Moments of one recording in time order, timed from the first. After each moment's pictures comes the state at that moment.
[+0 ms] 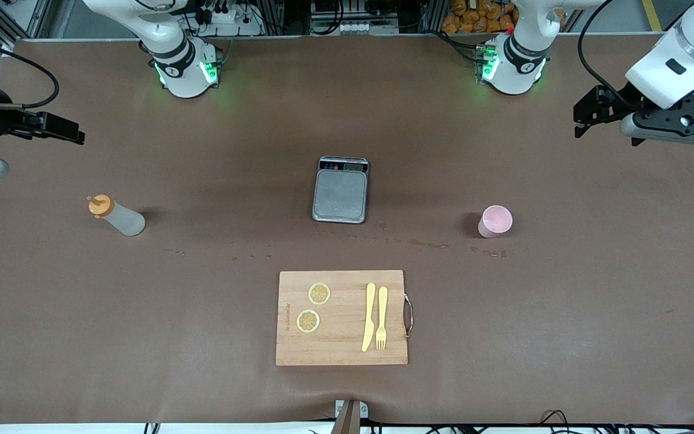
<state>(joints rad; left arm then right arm) -0.07 -0.11 -0.12 -1.66 0.00 1.56 0.00 0.08 0.14 -0.05 -1.31 0.06 1.17 0.17</state>
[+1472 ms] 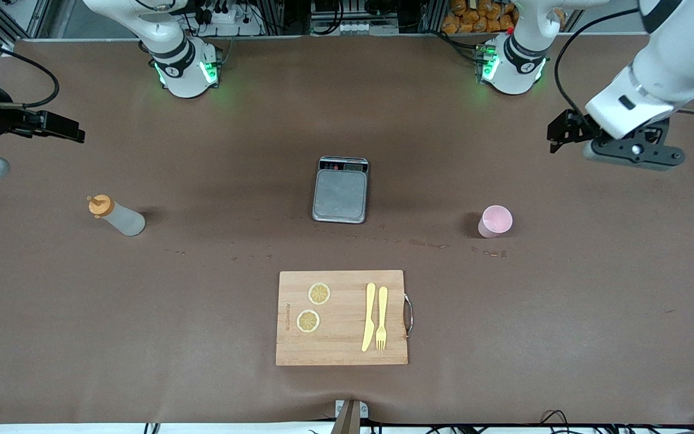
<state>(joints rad) -0.08 -0.09 -0.15 -1.83 0.00 1.70 -0.01 0.08 0.14 -0.05 -1.31 0.06 1.16 0.17</state>
